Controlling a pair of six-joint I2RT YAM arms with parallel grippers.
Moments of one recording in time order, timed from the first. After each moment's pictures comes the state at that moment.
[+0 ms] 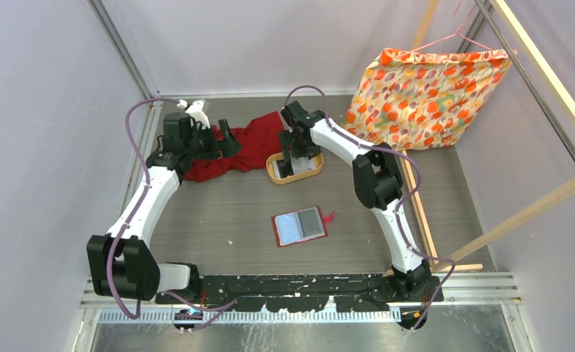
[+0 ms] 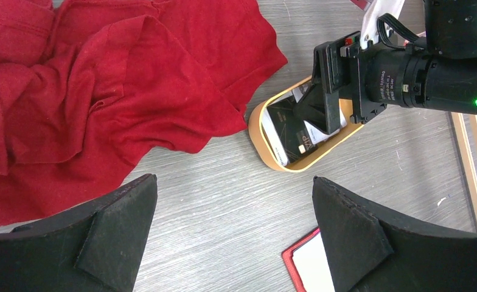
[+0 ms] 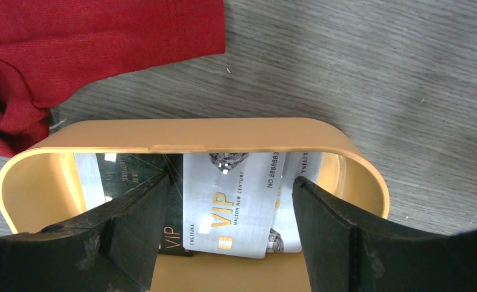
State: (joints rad) left arm -0.10 1.29 1.06 -0.32 0.32 -0.26; right arm 0.60 2.35 2.04 -0.83 0.10 0.29
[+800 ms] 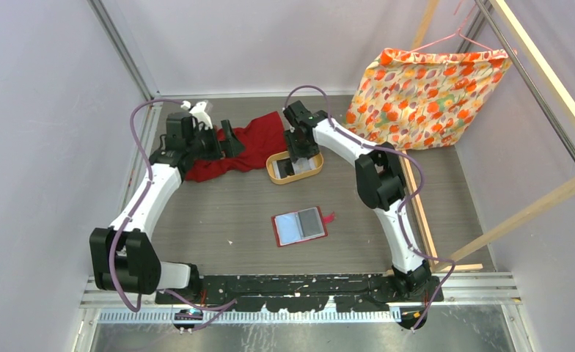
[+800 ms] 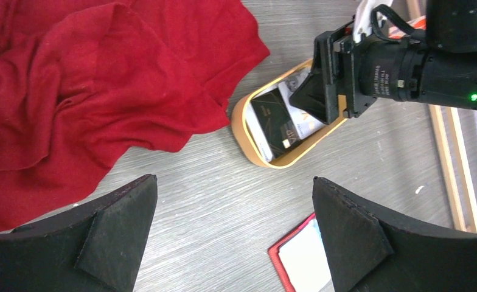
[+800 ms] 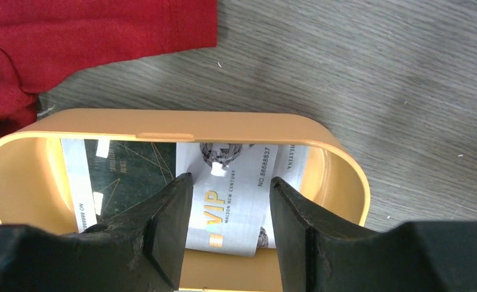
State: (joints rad) left arm -0.10 1.33 1.06 -0.31 0.38 -0.28; right arm 0.59 2.32 2.00 -0.80 0.09 0.23
